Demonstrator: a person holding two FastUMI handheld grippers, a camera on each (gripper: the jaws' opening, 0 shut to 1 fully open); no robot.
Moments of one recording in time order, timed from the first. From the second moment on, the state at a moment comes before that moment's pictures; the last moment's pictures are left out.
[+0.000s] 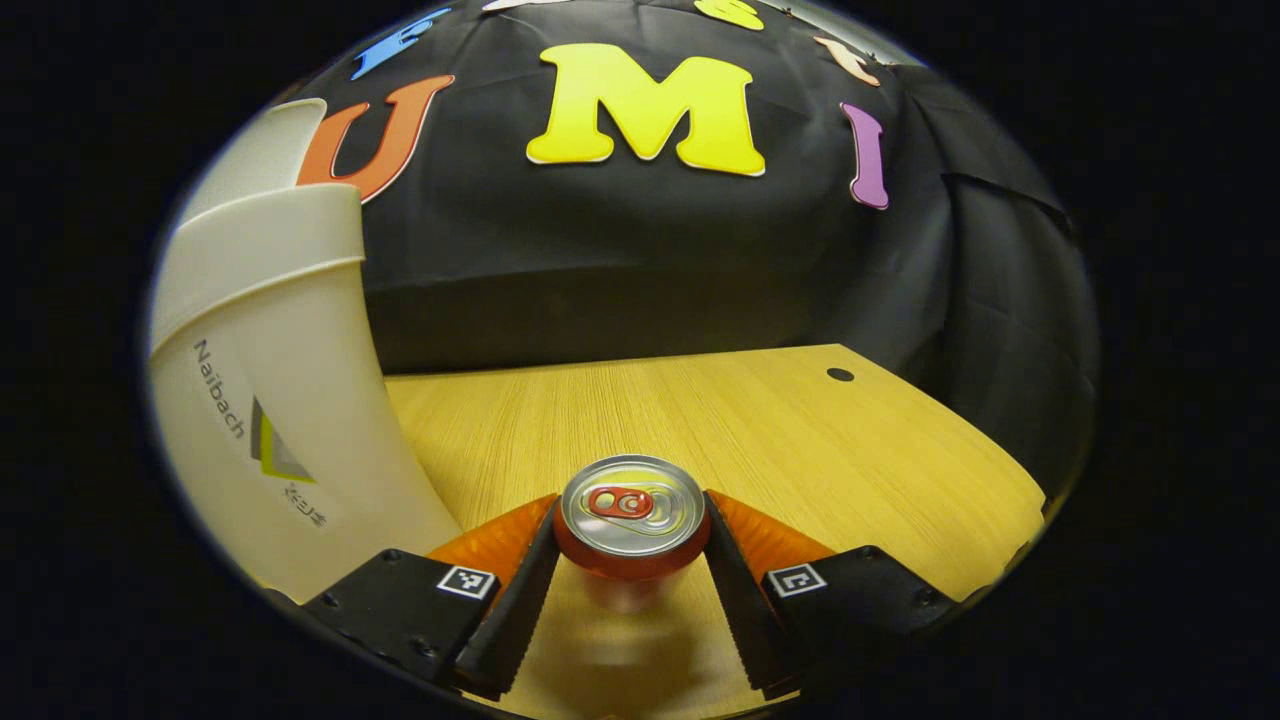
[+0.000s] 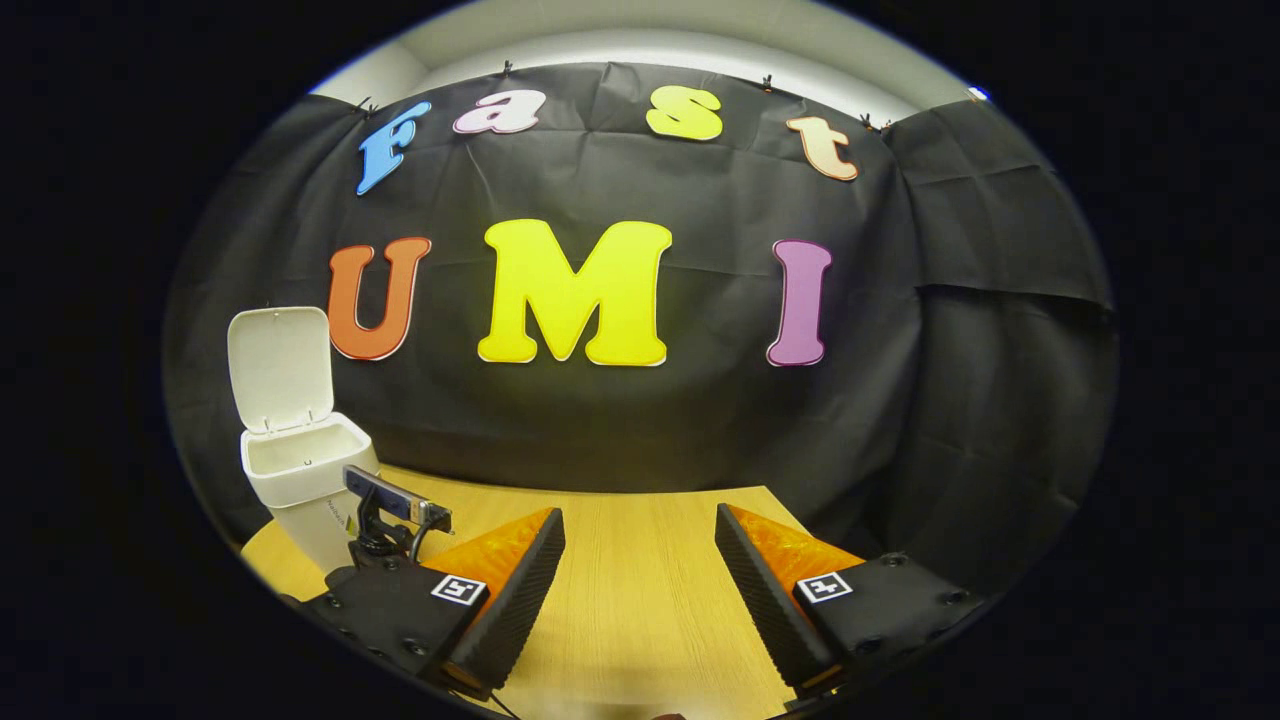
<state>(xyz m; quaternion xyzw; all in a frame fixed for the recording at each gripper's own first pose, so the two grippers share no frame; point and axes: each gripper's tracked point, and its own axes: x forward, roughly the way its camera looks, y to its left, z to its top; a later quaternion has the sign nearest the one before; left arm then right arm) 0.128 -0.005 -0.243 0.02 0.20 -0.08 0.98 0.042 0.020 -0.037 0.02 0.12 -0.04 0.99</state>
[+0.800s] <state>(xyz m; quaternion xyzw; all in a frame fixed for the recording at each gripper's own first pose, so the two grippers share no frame) 0.107 0.041 -0.031 0.01 0.00 -0.05 1.00 0.032 0.034 -0.022 0.05 0.10 -0.02 0.99</state>
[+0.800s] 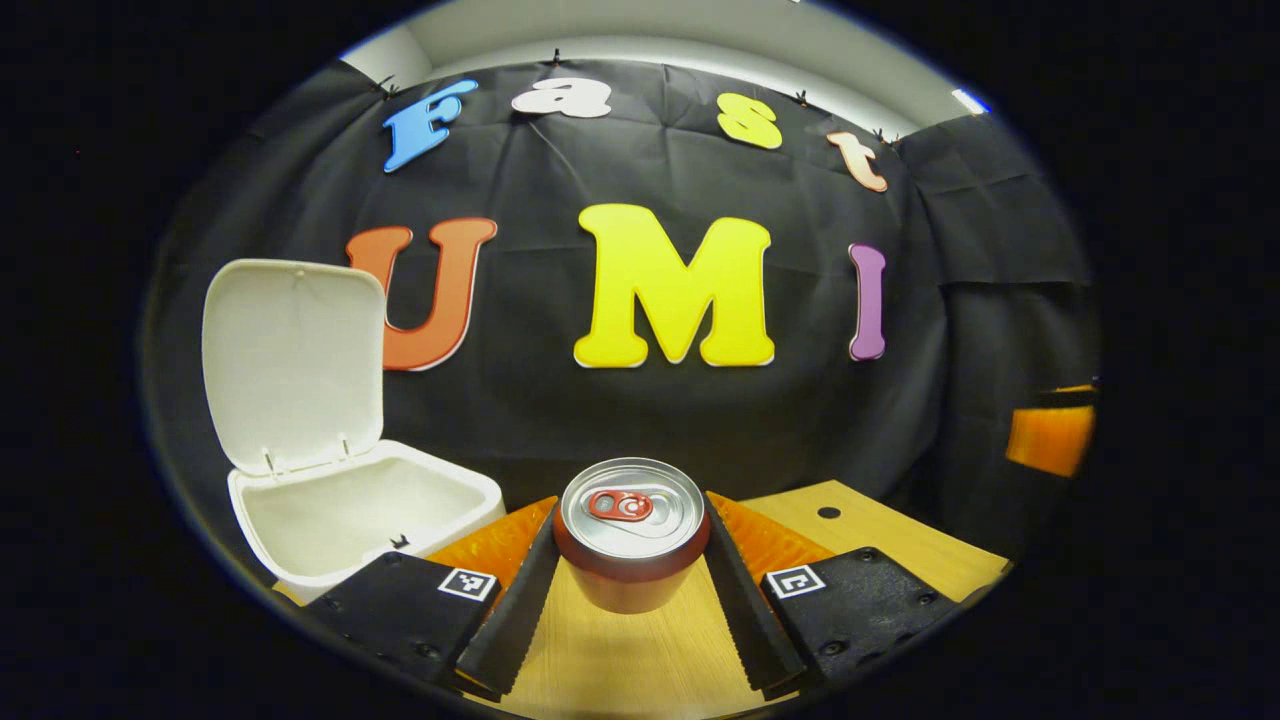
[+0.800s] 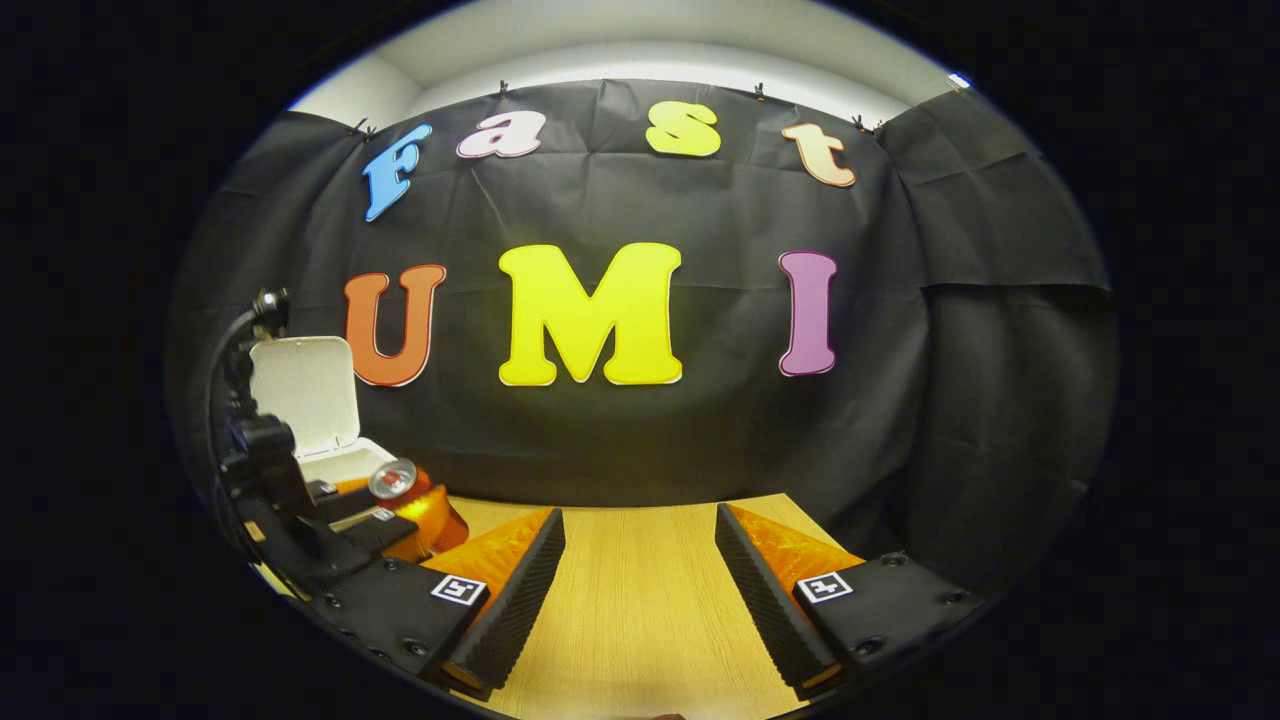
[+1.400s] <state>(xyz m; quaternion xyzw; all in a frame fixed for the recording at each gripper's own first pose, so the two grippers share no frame) 0.100 0.153 0.045 0.03 -0.09 0.09 0.99 0.030 0.047 -0.024 0.05 0.10 0.00 0.99</state>
